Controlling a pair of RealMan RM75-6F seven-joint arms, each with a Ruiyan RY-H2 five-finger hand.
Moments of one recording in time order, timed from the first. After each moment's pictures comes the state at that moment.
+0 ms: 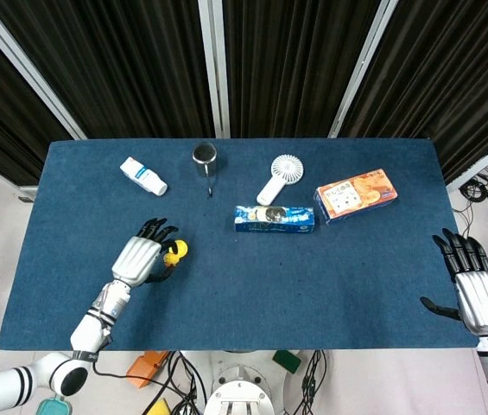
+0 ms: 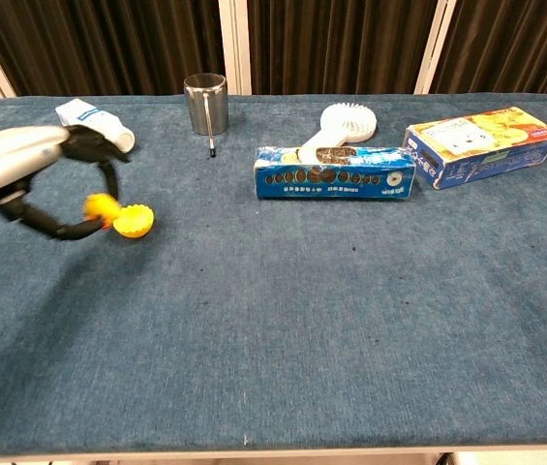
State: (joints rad) left arm -0.49 -1.56 -0.15 -1.51 1.38 1.06 0.21; right arm 0.09 -1.05 0.04 -1.71 -1.57 1.49 -0.01
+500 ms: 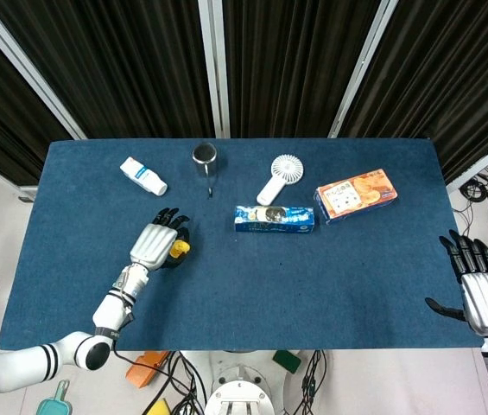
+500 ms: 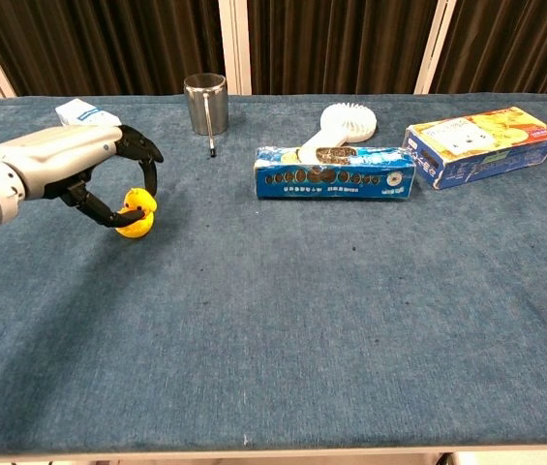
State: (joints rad) left arm -0.60 -1.64 -0.20 -1.42 1.21 0.96 0.33; right arm 0.09 -1.06 0.04 -1.68 -1.55 1.48 0.01
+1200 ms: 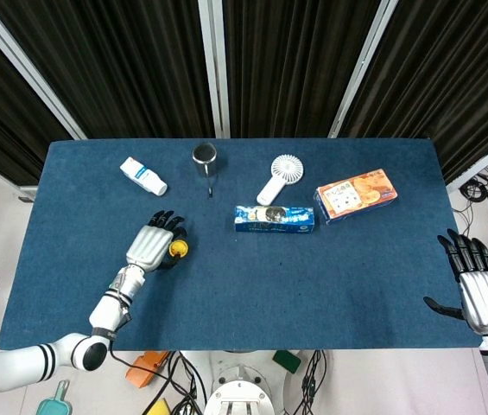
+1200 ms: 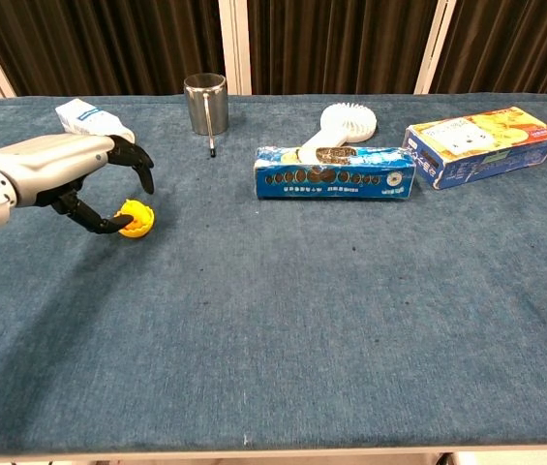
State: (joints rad) left arm -0.62 -1.61 -0.16 -1.43 1.16 0.98 0.36; right arm 0.09 -1.06 0.05 -1.69 -1.55 1.47 0.00
